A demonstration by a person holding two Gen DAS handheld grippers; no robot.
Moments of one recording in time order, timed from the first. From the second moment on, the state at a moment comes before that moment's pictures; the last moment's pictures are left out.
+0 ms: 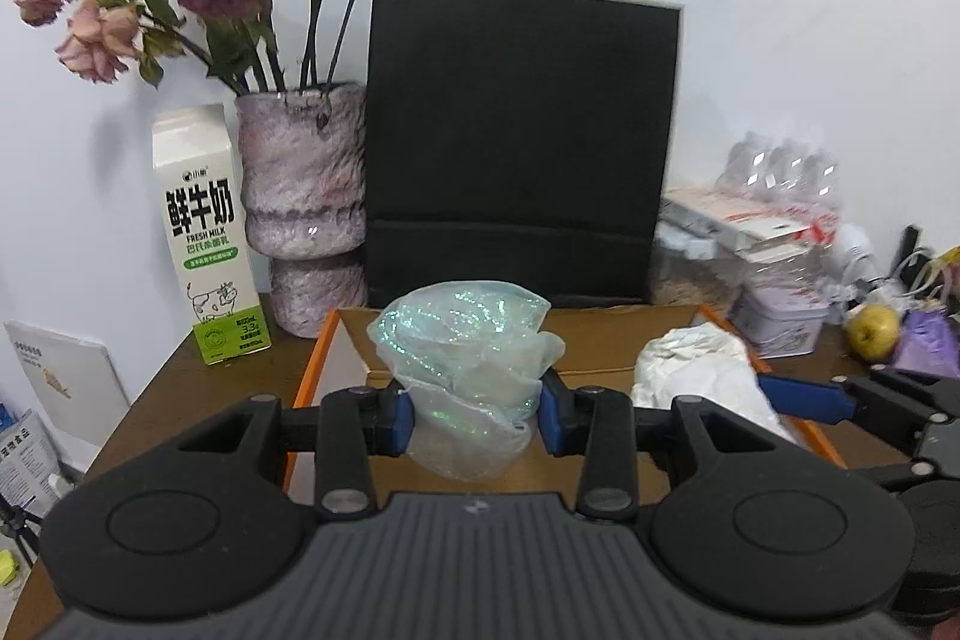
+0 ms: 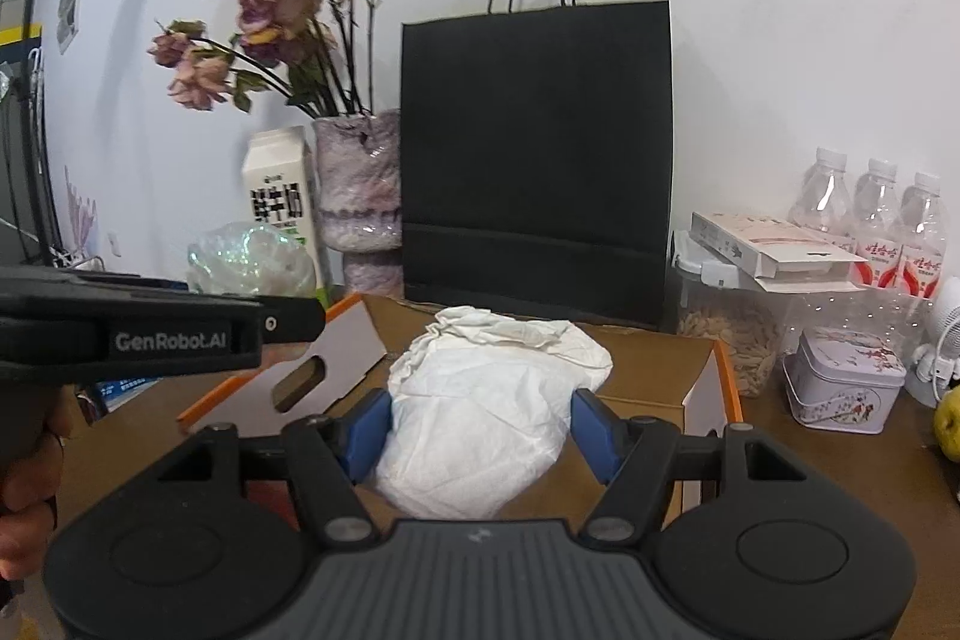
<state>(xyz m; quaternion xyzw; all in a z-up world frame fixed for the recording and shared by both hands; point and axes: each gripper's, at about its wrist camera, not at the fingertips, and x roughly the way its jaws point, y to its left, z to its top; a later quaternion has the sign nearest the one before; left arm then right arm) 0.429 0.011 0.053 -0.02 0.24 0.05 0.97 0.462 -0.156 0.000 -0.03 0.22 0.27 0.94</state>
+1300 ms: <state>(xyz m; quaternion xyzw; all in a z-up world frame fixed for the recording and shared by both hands) 0.422 0.031 0.058 -0.03 0.21 0.08 0.97 0.455 -0.154 0.004 -0.06 0.23 0.21 0.95</state>
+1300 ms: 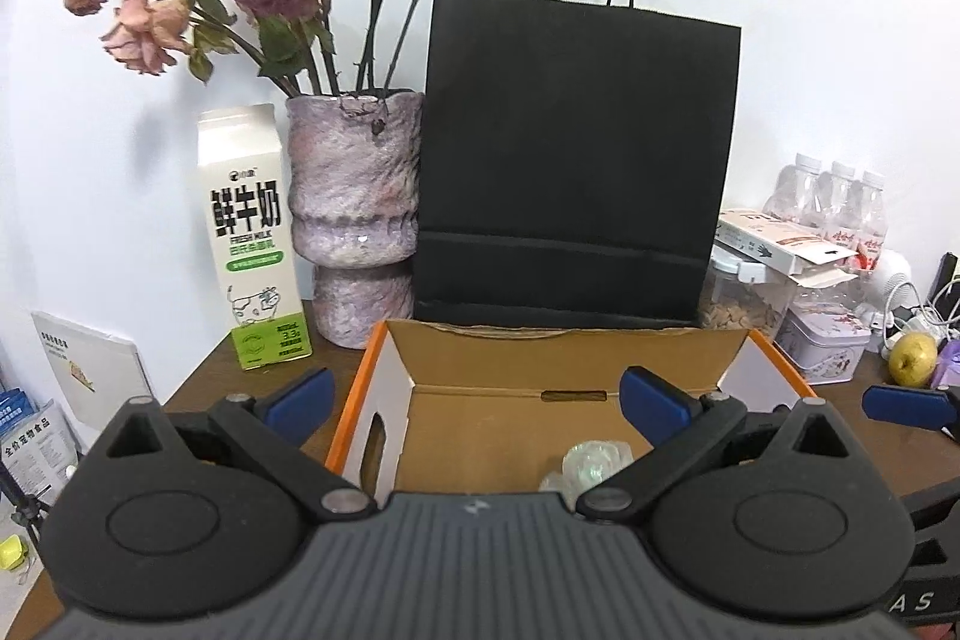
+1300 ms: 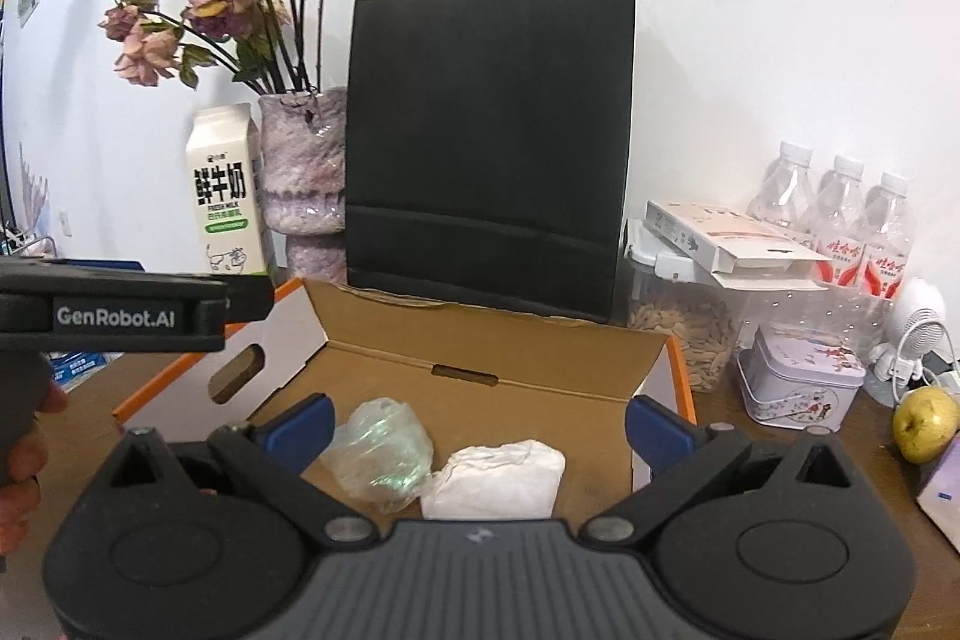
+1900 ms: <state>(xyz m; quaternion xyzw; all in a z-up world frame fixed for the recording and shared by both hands) 0.320 0.046 0.074 -0.05 0.21 0.08 0.97 0.354 -0.162 0.022 -0.07 0.22 0.20 0.95</state>
